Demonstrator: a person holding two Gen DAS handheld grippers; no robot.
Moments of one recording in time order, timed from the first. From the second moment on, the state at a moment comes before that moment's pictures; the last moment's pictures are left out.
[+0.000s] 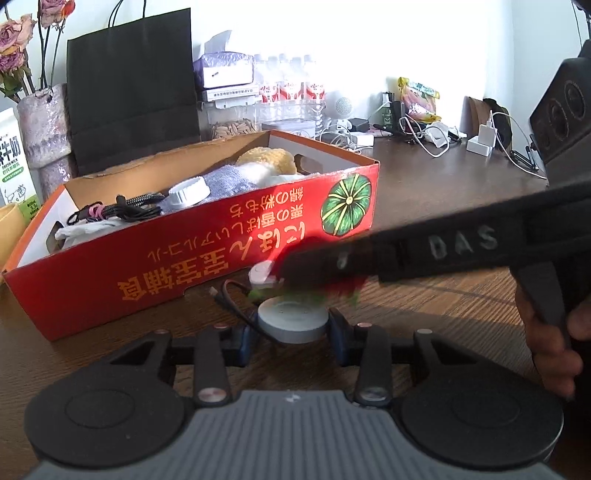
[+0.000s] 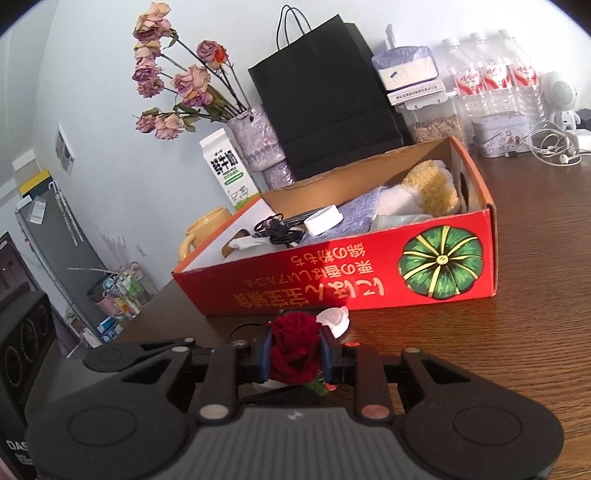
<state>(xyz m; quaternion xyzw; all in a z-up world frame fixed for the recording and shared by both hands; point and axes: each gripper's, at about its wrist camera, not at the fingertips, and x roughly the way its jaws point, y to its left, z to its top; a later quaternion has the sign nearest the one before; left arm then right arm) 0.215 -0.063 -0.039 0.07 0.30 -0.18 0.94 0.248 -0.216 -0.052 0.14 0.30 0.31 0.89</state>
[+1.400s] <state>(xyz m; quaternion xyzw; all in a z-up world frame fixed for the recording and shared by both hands) 0.203 -0.053 -0.022 0.03 0.29 -0.15 0.94 0.248 -0.240 -0.046 0.17 0.27 0.31 0.90</state>
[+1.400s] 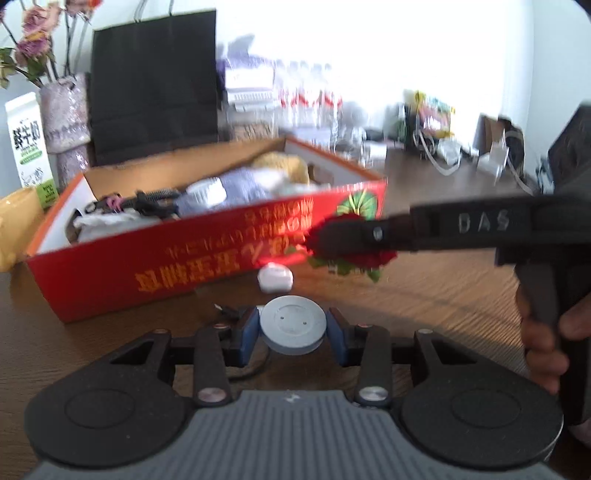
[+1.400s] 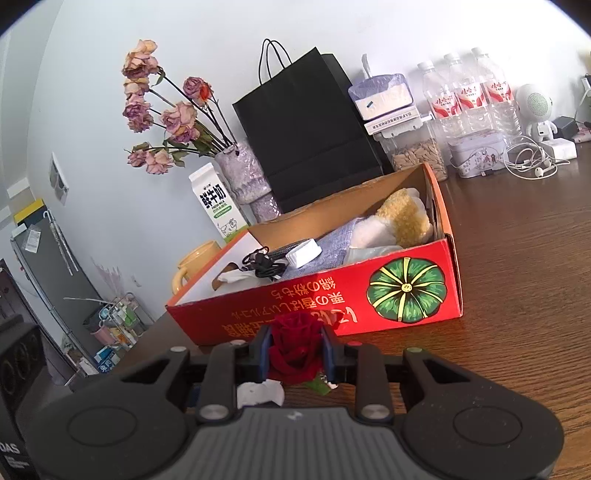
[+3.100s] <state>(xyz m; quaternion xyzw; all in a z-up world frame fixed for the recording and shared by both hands) 0.226 -0.031 -0.021 0.04 0.30 -0.11 0.95 0.238 -0.226 -0.019 0.00 0.23 0.23 0.95</state>
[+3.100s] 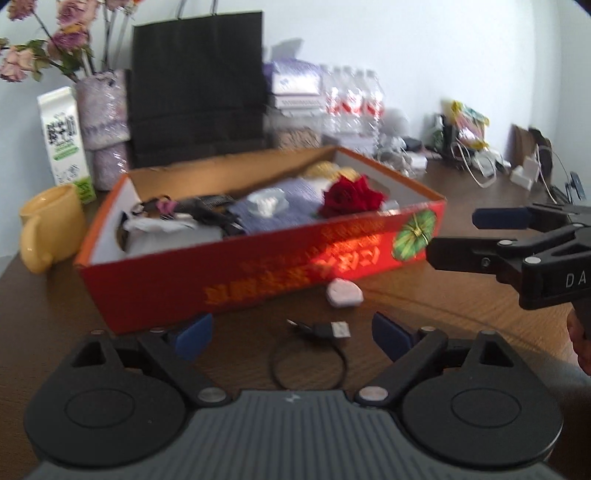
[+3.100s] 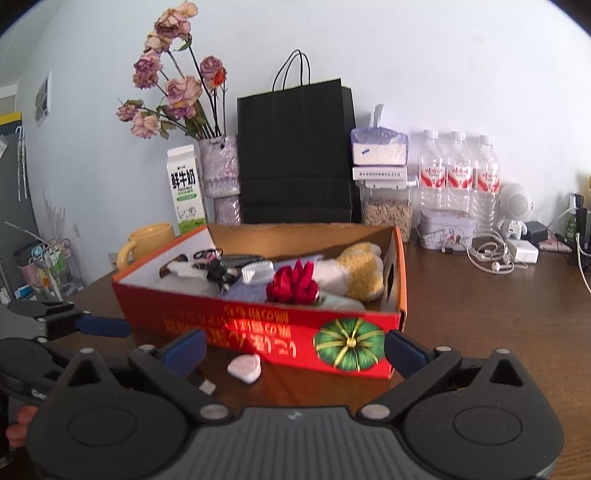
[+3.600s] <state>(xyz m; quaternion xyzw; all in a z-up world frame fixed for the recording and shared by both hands) 0.231 -0.015 -0.027 0.01 0.32 -0.08 0.95 0.255 -0.200 -0.042 -0.01 0.28 0.25 0.93</state>
